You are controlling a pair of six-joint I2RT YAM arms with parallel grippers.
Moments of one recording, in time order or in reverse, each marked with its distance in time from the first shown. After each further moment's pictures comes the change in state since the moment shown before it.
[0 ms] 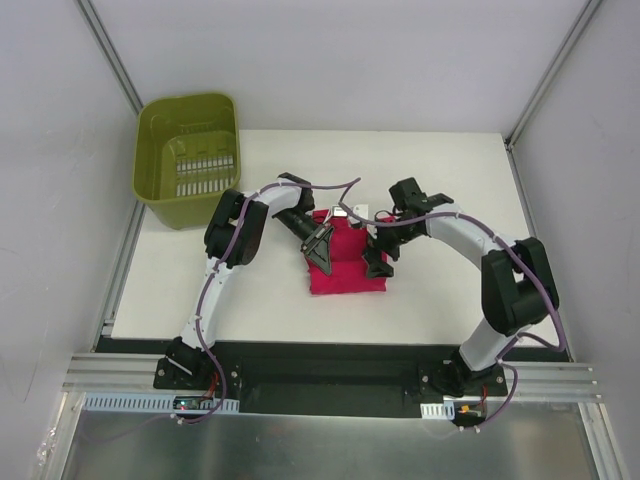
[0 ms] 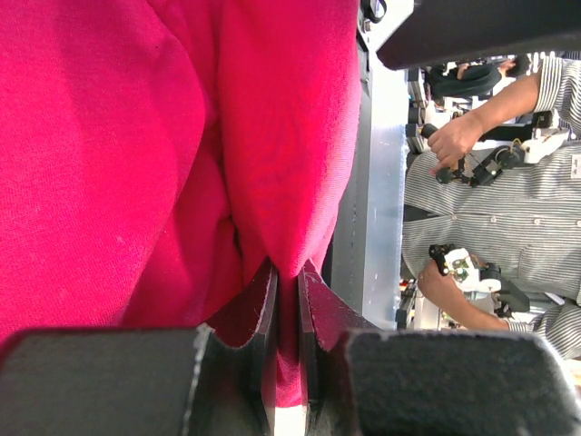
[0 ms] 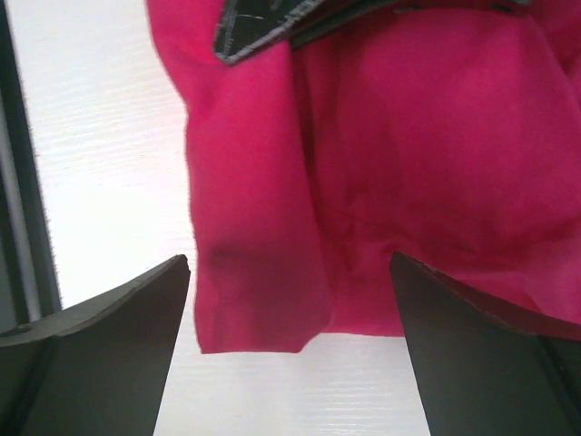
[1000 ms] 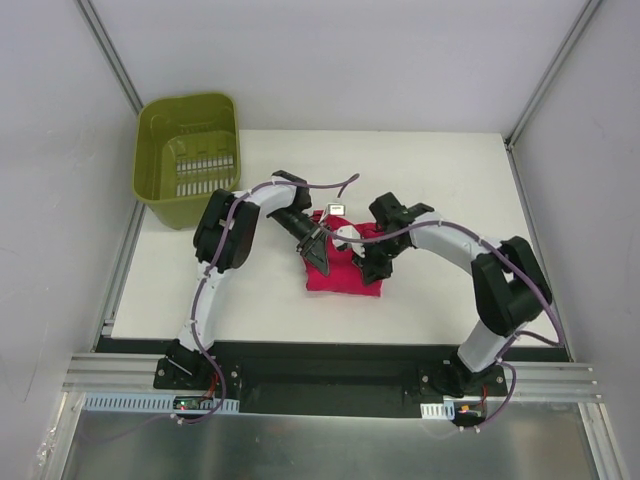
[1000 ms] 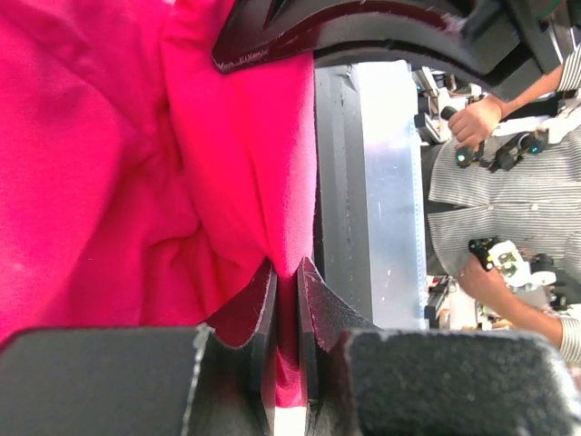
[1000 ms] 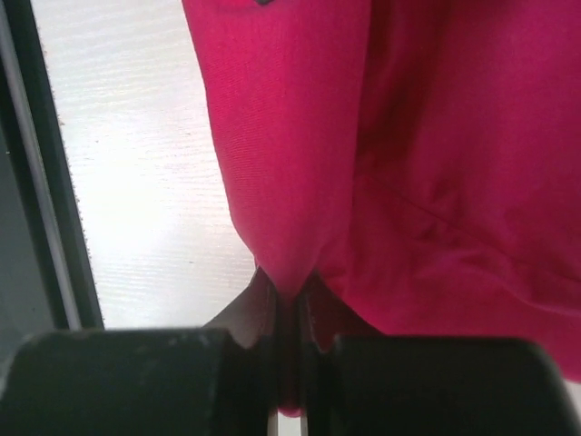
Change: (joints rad) left arm 0.000 -0.123 -0.105 0.005 0.026 0.110; right arm 0.130 0.058 0.008 -0.110 0.113 -0.001
